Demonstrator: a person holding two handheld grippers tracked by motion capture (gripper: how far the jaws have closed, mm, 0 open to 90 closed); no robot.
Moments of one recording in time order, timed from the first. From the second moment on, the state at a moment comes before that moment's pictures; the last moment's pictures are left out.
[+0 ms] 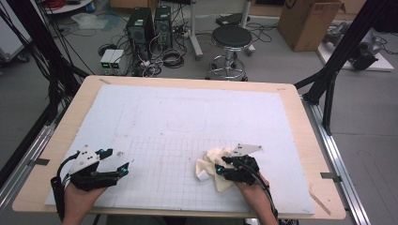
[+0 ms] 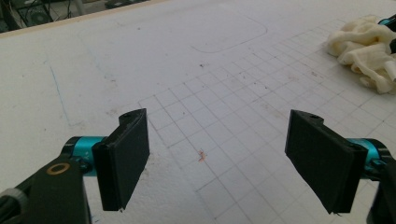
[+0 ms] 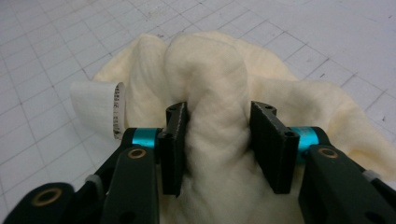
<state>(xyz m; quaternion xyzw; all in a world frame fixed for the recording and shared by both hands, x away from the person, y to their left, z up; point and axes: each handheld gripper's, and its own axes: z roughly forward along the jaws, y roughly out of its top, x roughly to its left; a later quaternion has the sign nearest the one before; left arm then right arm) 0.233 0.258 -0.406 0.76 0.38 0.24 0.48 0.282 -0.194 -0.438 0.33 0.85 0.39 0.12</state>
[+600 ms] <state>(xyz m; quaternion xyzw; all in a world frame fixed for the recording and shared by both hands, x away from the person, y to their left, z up) 0.232 0.261 -0.406 0.75 0.39 0.24 0.48 0.288 -0.199 -0.432 0.34 0.85 0.40 0.09</state>
